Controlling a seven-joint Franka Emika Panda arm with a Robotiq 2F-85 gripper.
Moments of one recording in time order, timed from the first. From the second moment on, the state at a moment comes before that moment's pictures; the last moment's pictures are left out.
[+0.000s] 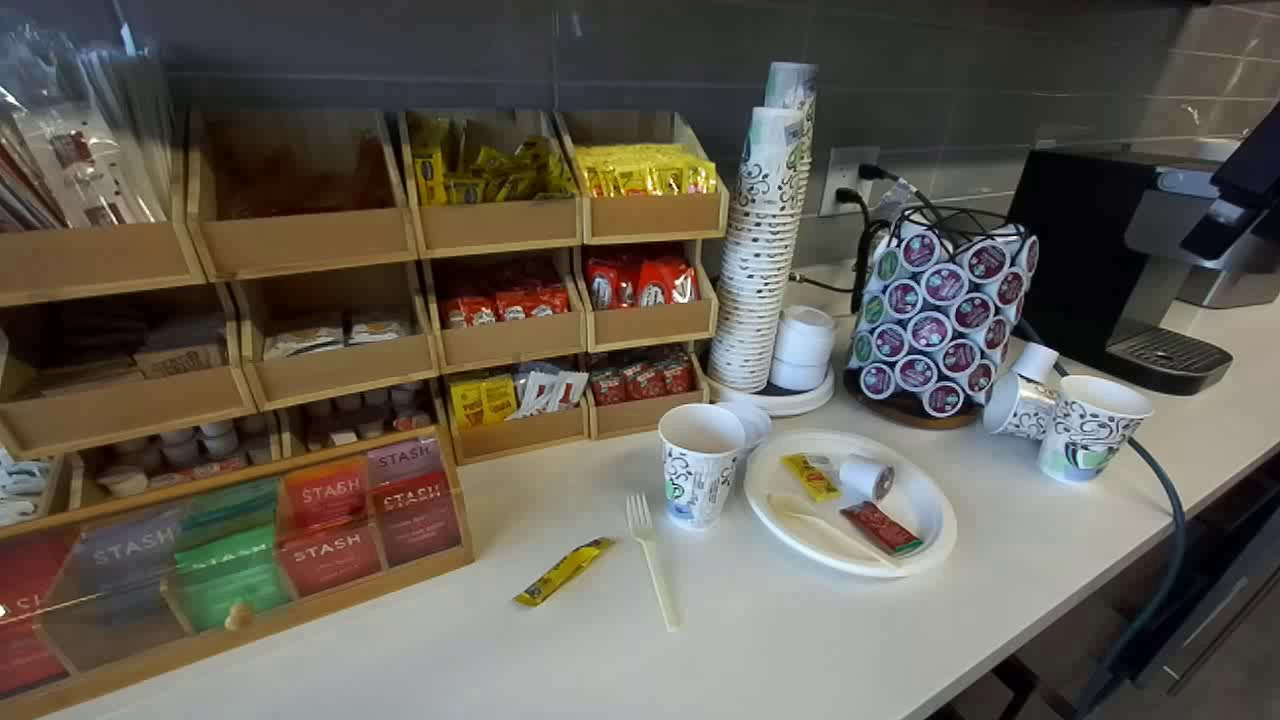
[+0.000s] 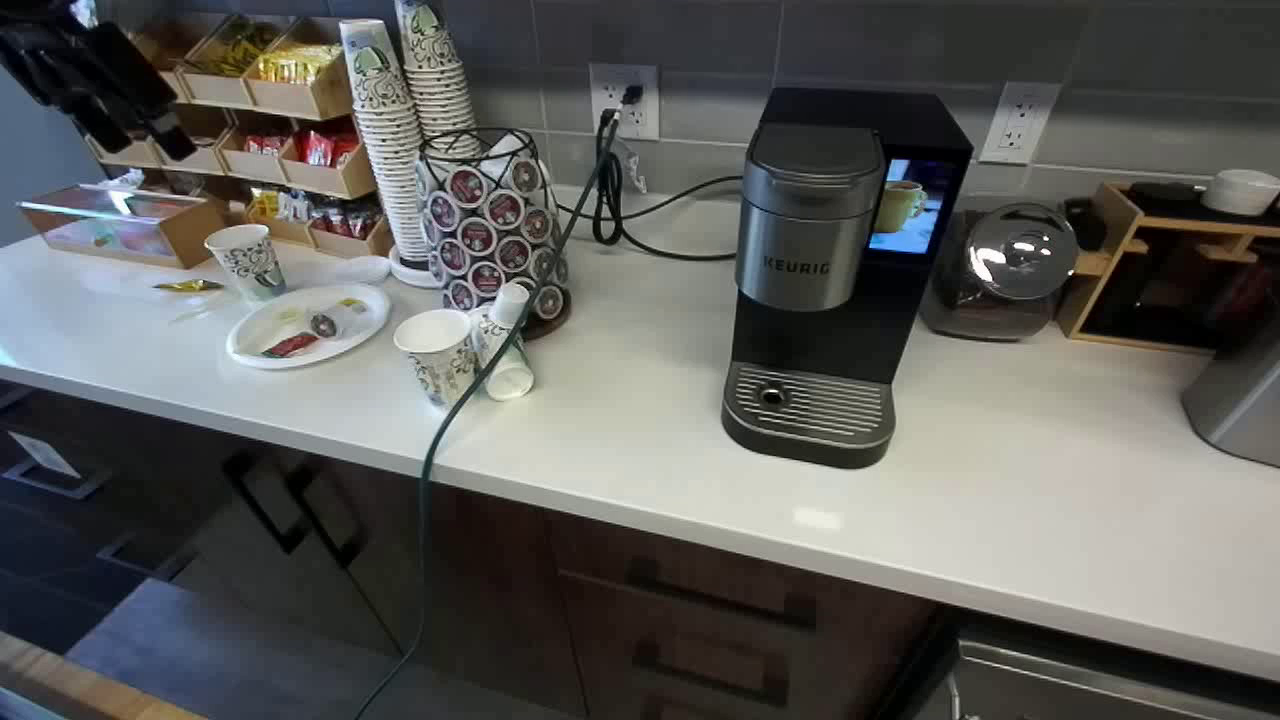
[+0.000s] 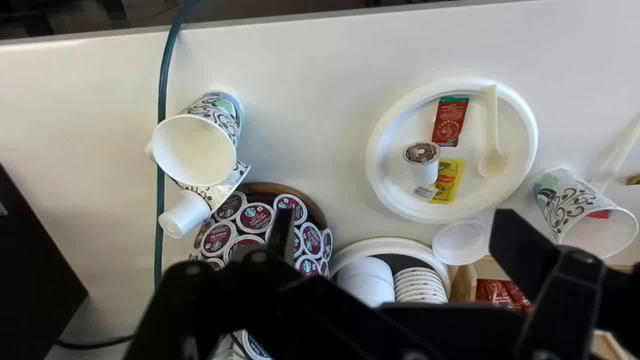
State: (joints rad) arm -0.02 -0.69 0.06 -2.63 -0.03 2.21 0.09
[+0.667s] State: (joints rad) arm -0.04 -0.66 0.05 -2.63 -0.05 2.24 0.09
